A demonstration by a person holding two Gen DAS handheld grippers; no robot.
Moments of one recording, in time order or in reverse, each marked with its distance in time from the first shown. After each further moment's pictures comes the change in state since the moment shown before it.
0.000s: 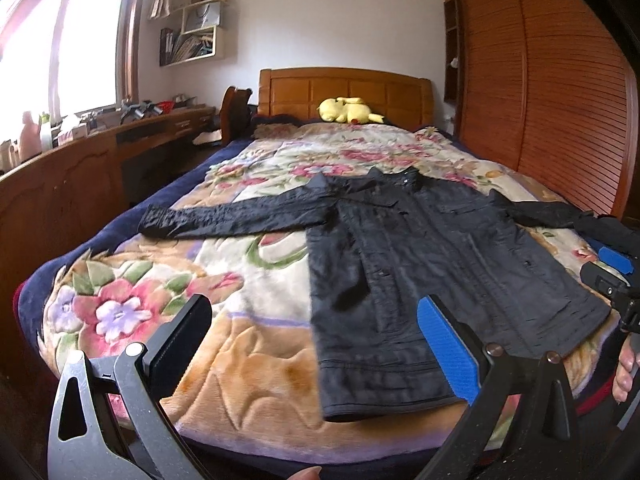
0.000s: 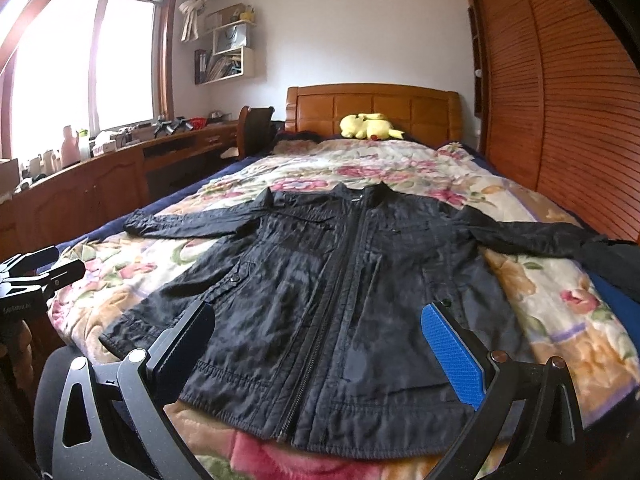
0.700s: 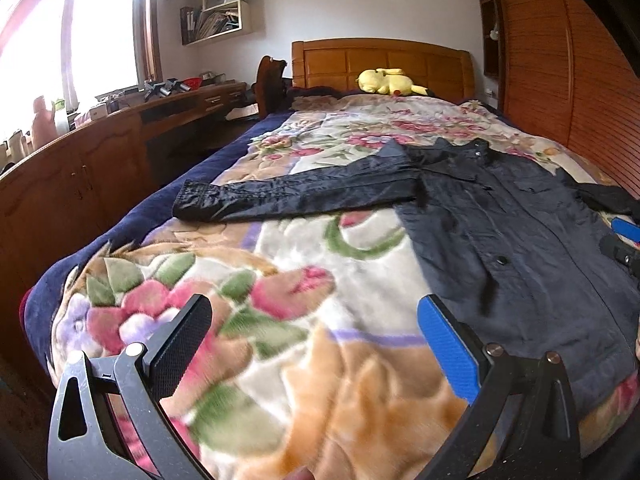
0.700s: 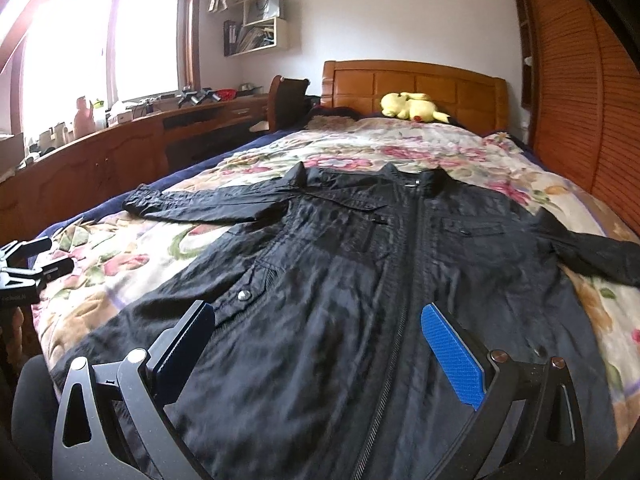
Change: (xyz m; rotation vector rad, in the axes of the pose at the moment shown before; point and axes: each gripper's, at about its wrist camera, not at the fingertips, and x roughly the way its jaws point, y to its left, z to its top) left arm 0.091 0.087 0.004 0.011 0.087 0.116; right arm 0.122 0.013 0.027 -0.066 0.070 0.112
